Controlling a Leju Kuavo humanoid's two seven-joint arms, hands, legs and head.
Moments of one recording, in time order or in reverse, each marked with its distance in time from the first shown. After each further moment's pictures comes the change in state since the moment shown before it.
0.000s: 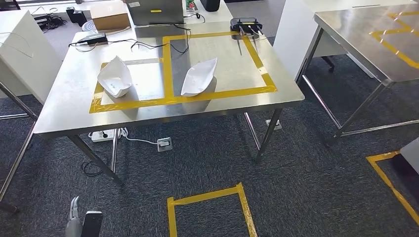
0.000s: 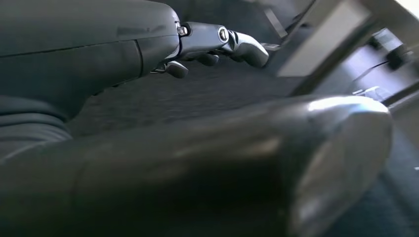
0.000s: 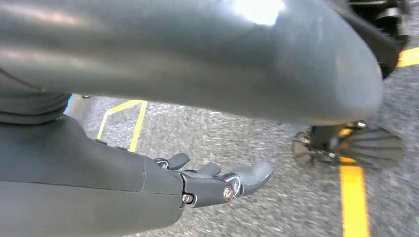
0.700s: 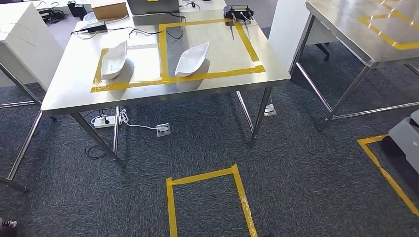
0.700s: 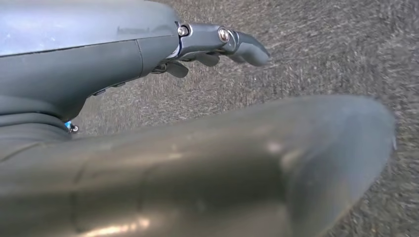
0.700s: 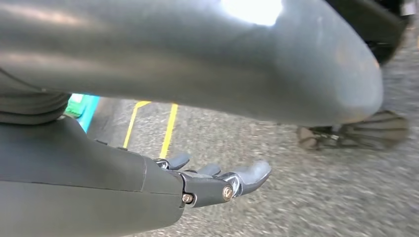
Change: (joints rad) left arm 0.041 0.023 0.093 0.410 0.129 -0.326 0.657; right arm -0.012 -0.021 0.000 -0.001 0.030 0.000 0.065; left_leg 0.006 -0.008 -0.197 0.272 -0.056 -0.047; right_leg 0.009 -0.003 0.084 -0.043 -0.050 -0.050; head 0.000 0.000
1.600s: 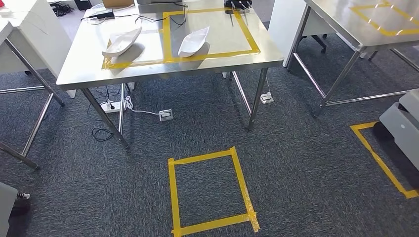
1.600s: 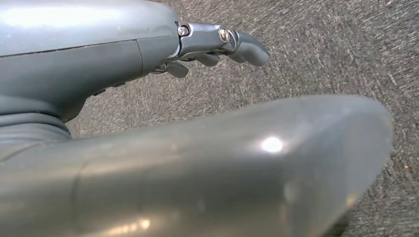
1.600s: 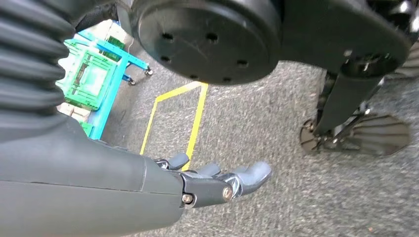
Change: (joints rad) left arm -0.105 -0.078 -0.099 0.006 -0.182 -0.071 0.021; right arm -0.009 0.016 0.002 -0.001 0.035 0.001 0.045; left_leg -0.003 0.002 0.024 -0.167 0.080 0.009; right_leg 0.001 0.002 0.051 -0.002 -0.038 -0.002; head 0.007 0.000
